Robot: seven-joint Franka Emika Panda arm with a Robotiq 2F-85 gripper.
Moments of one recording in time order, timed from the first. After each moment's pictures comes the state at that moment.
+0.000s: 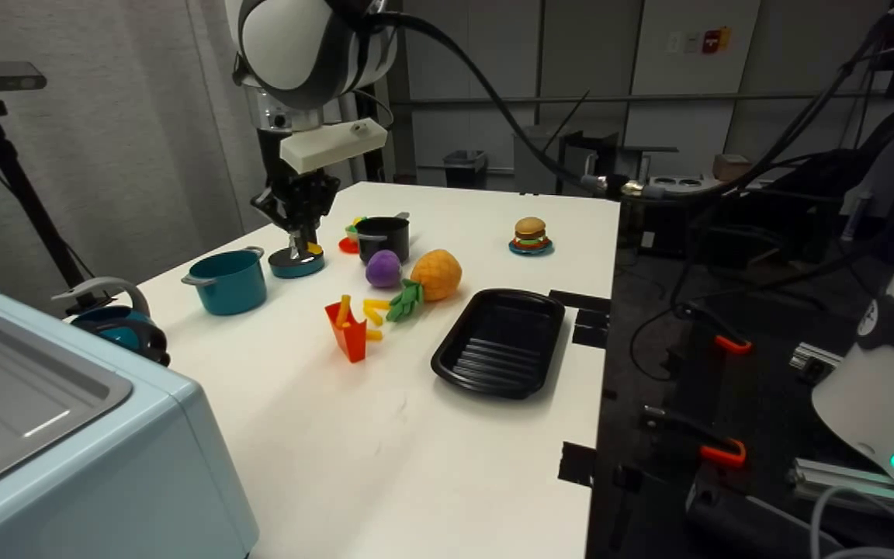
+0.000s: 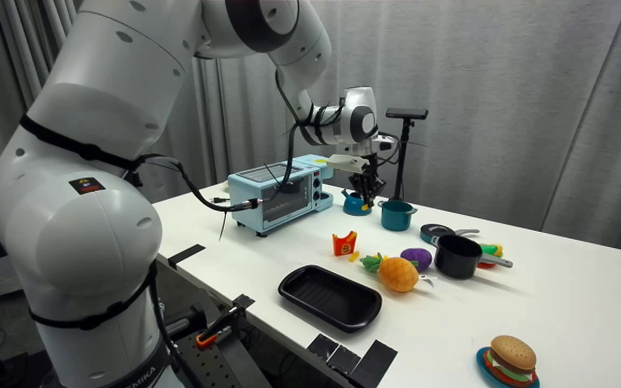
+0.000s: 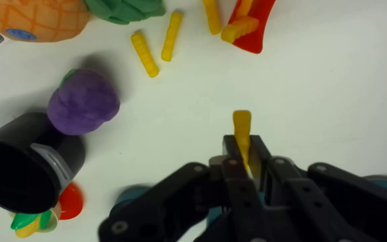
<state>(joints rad) 0.26 0.56 -0.01 -1.70 -0.15 2.43 0.35</state>
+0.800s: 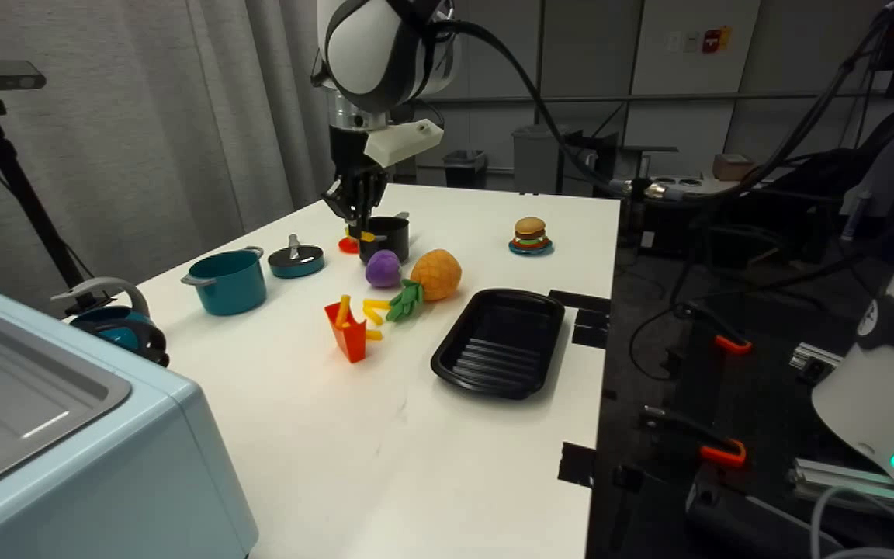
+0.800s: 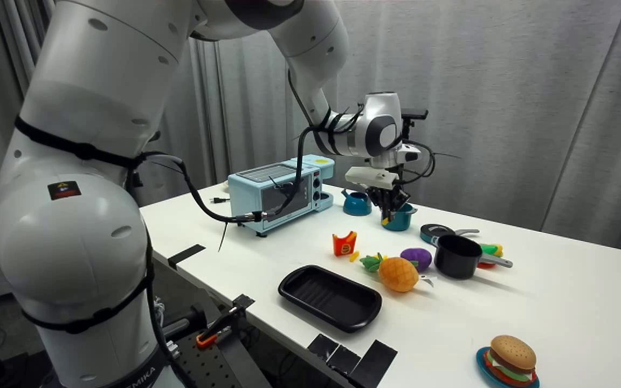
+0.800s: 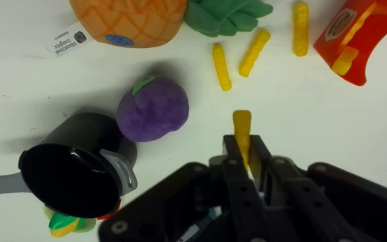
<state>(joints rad) 0.10 0.48 0.01 -1.89 -0.11 2.58 0.08</state>
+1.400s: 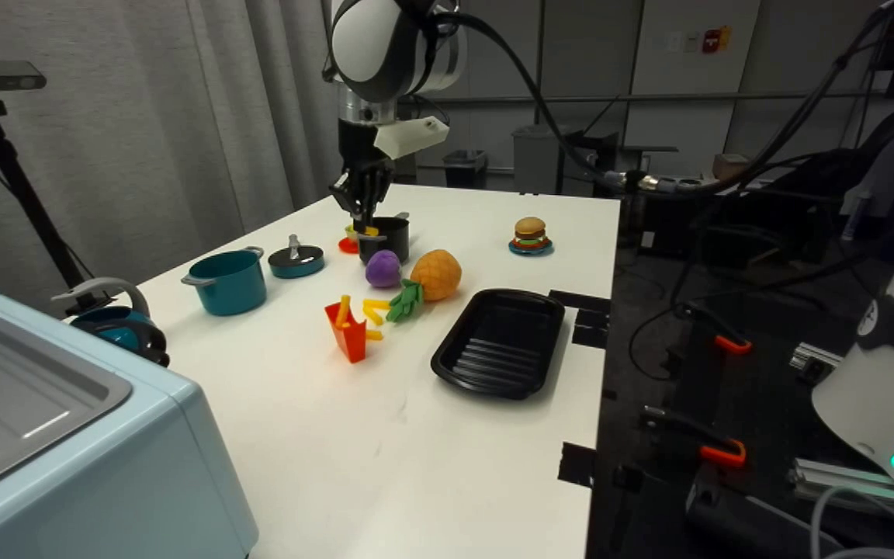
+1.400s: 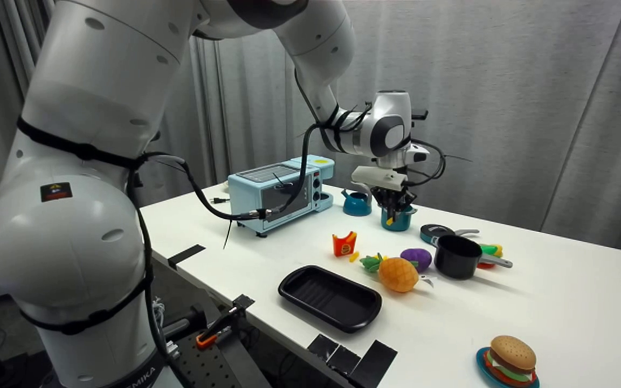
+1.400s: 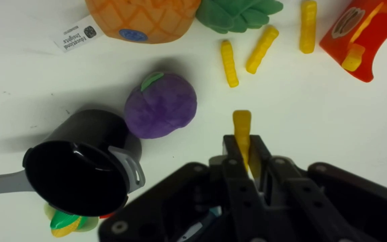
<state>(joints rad) 0.05 0.47 0.04 -1.88 -0.04 2.57 -0.02</state>
